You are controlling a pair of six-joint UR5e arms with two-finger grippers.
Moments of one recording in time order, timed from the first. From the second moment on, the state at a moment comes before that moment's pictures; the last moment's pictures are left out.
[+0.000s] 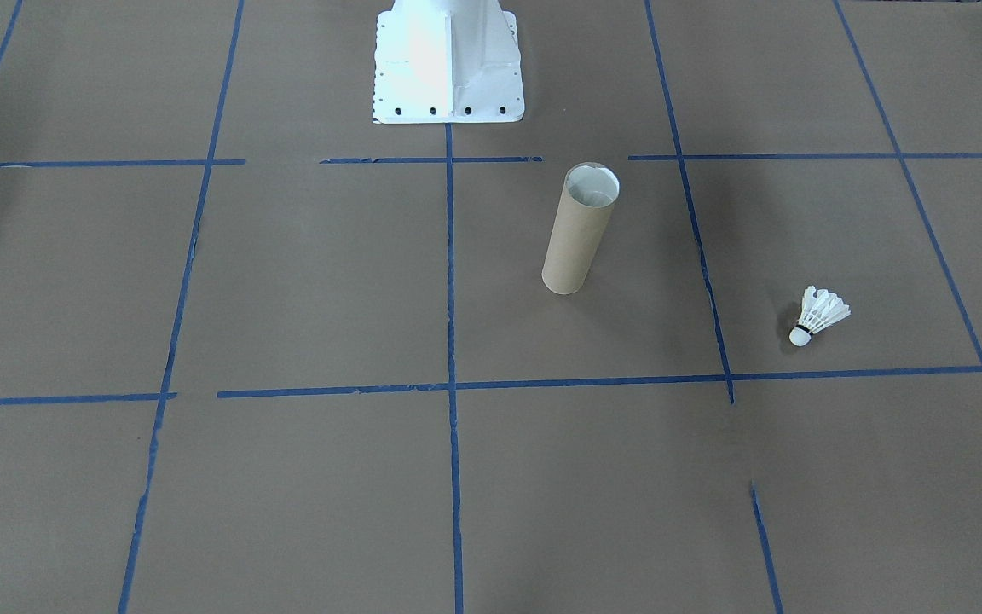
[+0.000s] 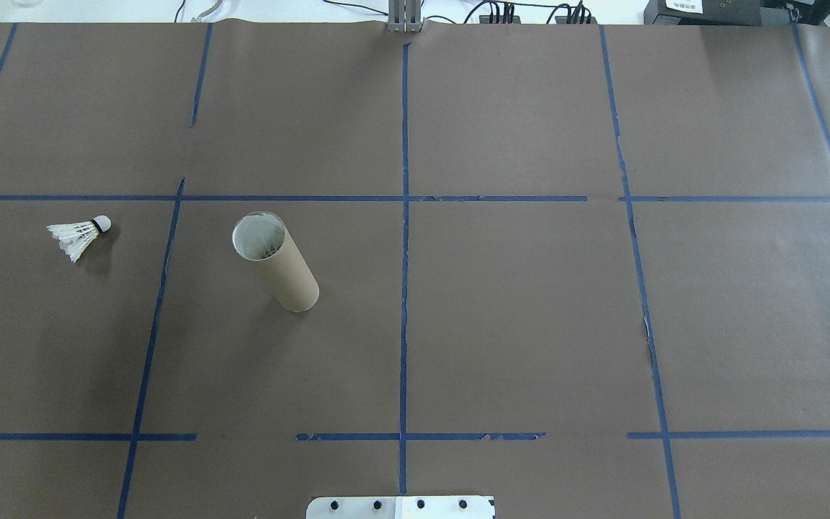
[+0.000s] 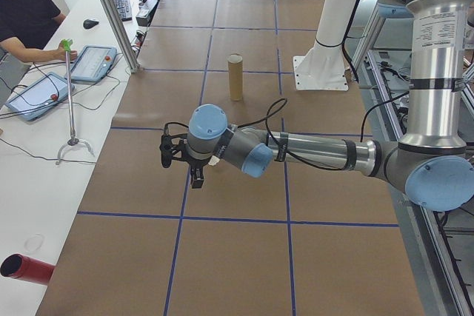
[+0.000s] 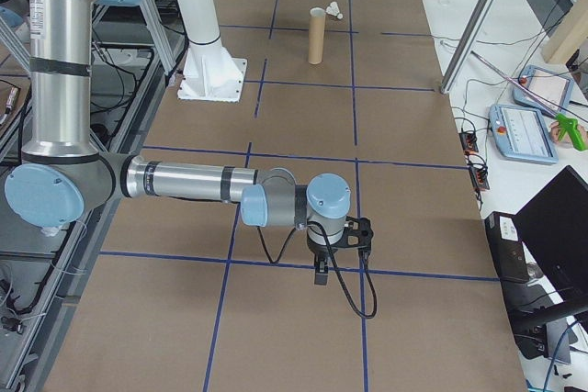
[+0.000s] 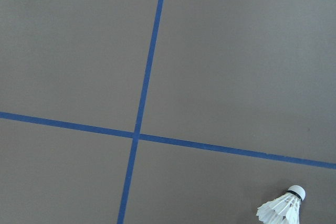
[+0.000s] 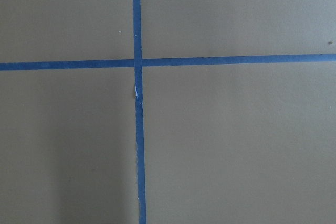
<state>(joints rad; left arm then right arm) -1.49 -1.49 -1.71 -2.13 -2.43 -0.72 1.56 -1.66 1.62 -1.49 2.30 0.08</state>
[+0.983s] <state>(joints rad) -1.12 -1.38 -1.53 -3.01 -2.25 -1.45 1.56 -1.66 1.62 -1.49 2.30 0.08</state>
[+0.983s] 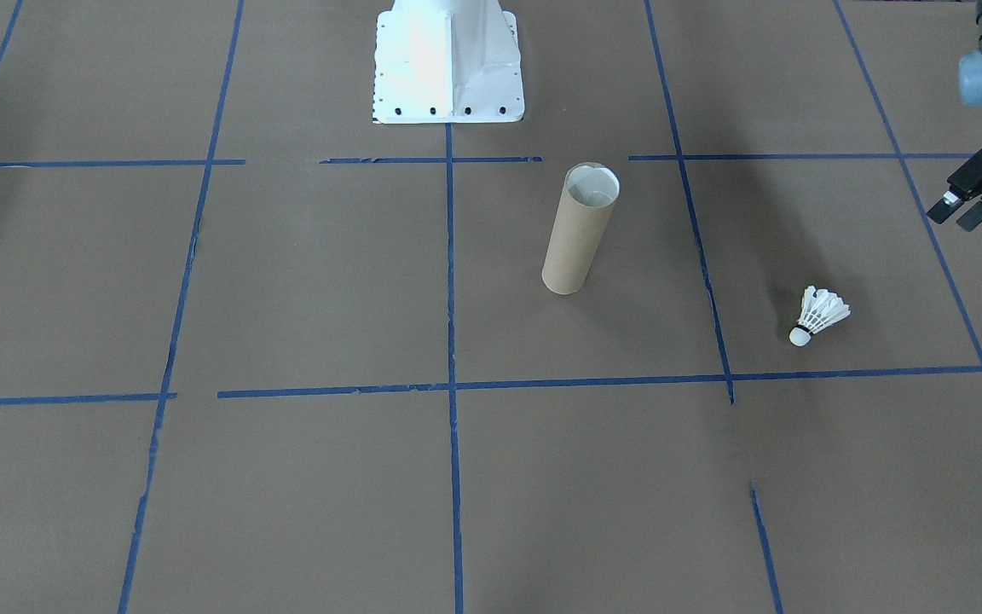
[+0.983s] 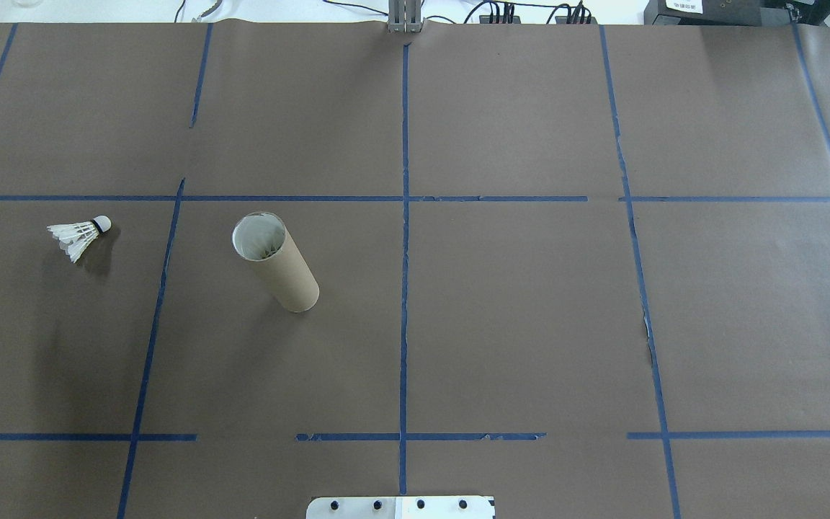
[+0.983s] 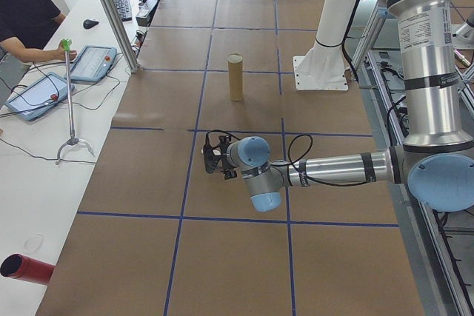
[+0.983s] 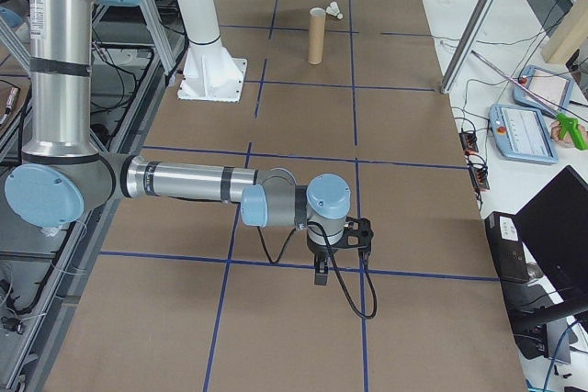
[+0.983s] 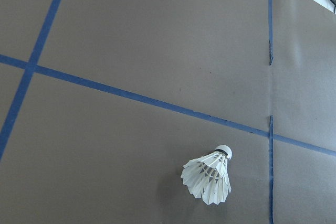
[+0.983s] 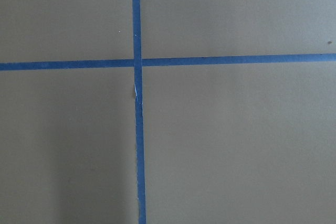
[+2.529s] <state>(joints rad) -0.91 -1.61 -1.30 -3.09 -1.98 -1.70 1.56 -1.66 1.62 -1.49 2.30 0.08</state>
